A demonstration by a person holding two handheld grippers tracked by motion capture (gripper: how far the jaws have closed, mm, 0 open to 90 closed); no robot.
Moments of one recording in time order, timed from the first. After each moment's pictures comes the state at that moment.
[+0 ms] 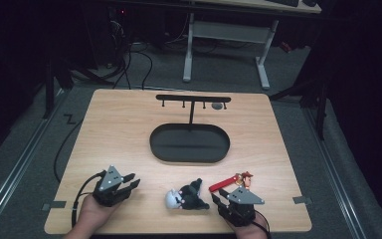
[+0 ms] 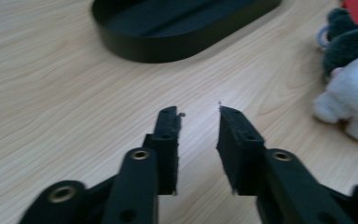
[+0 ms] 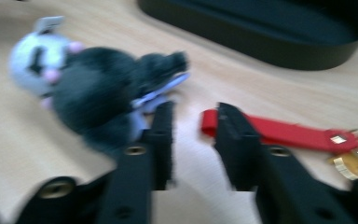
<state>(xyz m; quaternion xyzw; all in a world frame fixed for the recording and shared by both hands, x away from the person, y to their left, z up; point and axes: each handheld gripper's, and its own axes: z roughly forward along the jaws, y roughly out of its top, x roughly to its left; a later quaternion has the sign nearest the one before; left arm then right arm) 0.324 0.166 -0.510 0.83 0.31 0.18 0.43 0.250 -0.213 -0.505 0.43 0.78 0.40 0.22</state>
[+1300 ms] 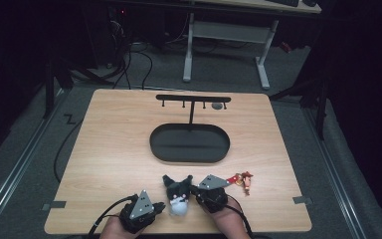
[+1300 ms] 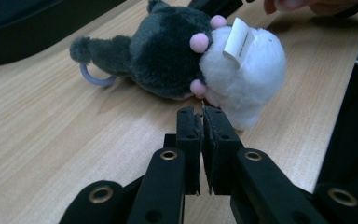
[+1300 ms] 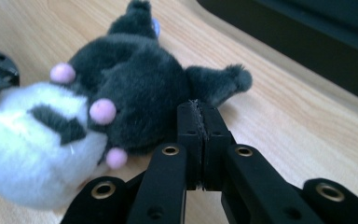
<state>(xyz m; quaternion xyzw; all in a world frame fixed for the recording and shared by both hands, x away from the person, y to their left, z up) 0.265 0.105 -0.520 0.87 0.24 0.12 0.42 0.301 -0.154 -0.522 0.37 0.83 0.38 0.17</state>
